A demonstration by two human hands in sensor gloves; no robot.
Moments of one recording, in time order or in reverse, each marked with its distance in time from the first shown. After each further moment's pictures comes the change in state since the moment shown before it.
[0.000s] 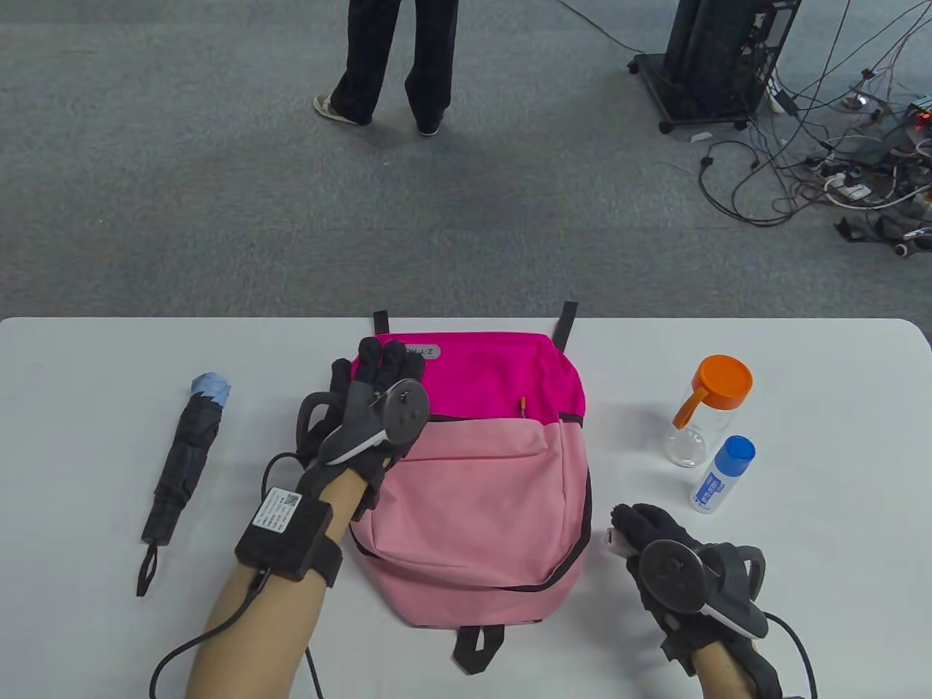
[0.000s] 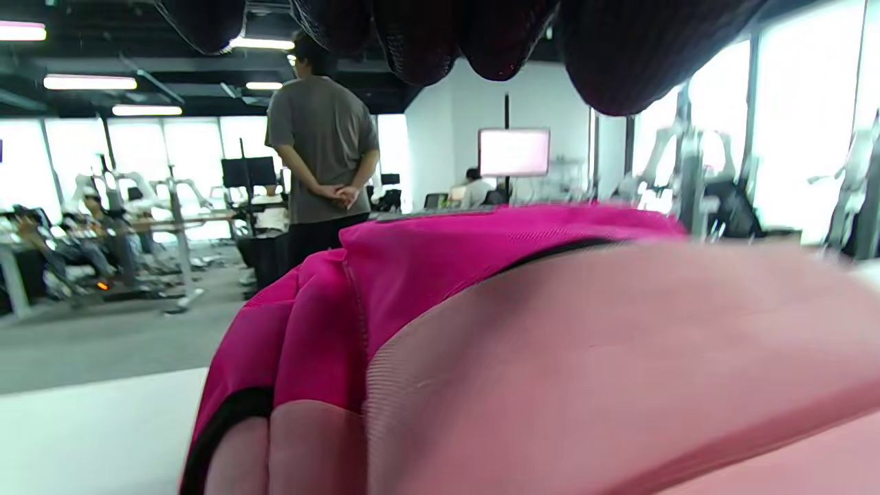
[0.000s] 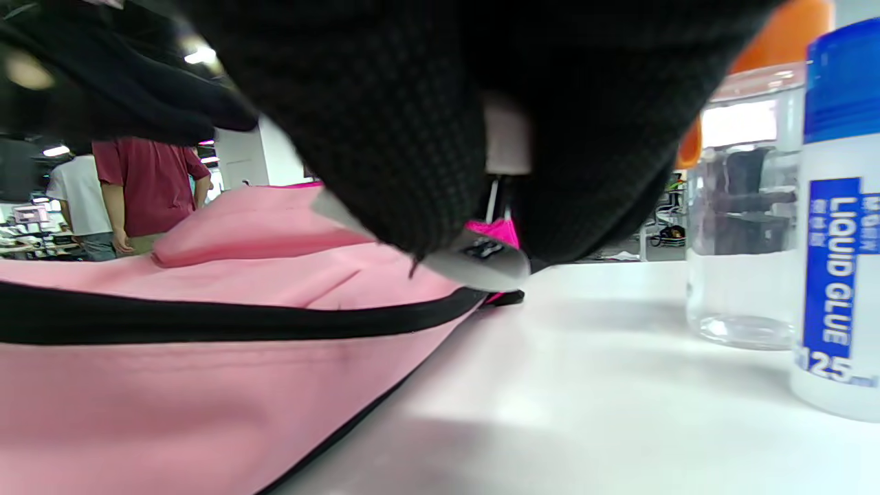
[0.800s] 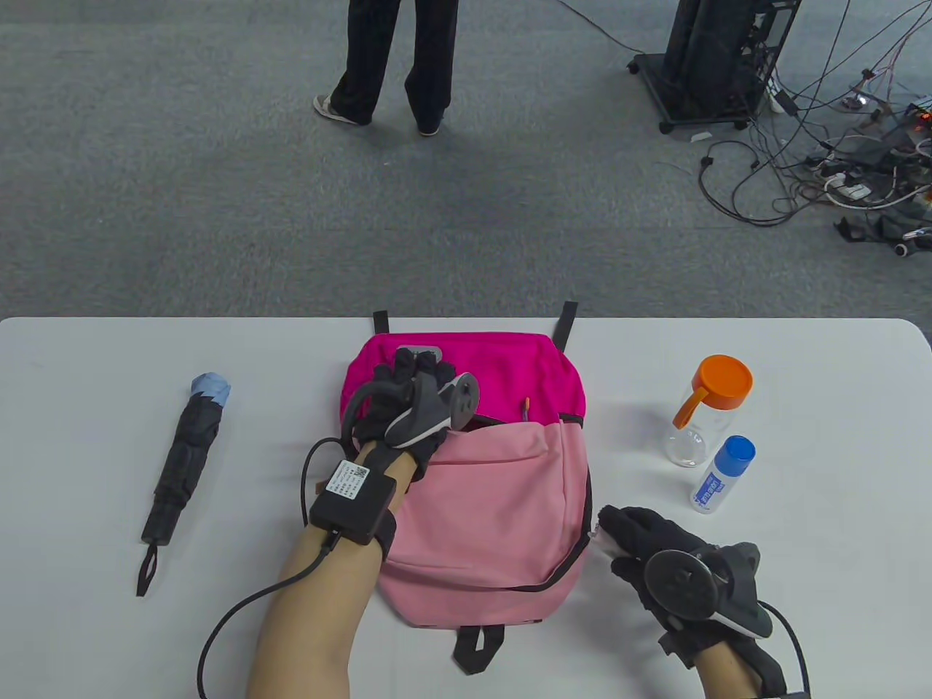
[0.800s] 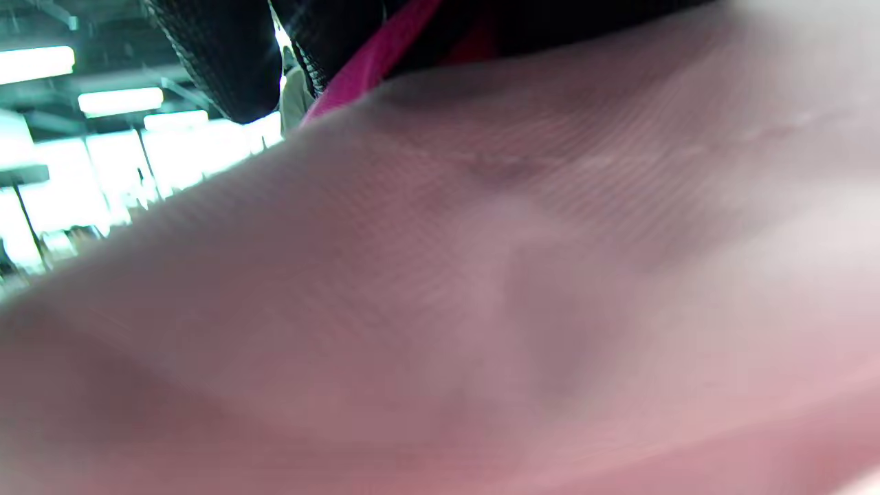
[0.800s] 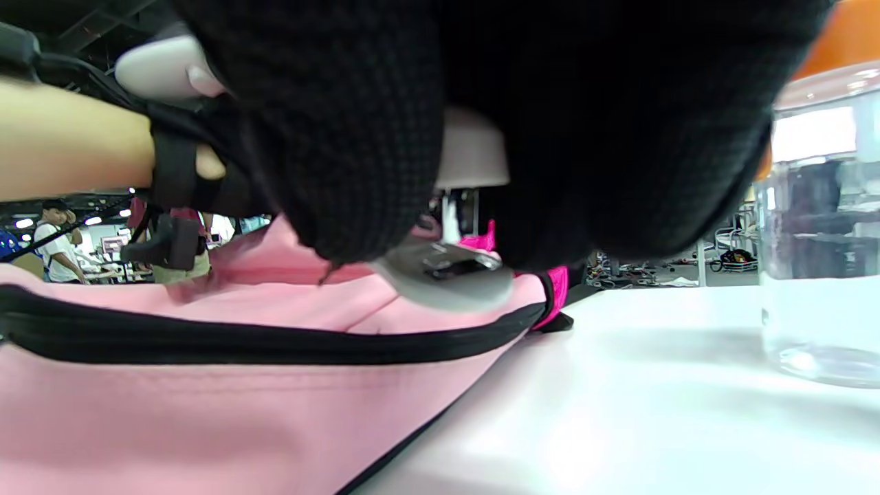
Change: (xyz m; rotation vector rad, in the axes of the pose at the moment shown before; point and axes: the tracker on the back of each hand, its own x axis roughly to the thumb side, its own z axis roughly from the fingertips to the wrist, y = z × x) left_hand 0.026 -0.029 -0.029 -0.028 0.045 0.027; right_hand 0.002 0.003 -0.002 -0.053 -0.088 -0.024
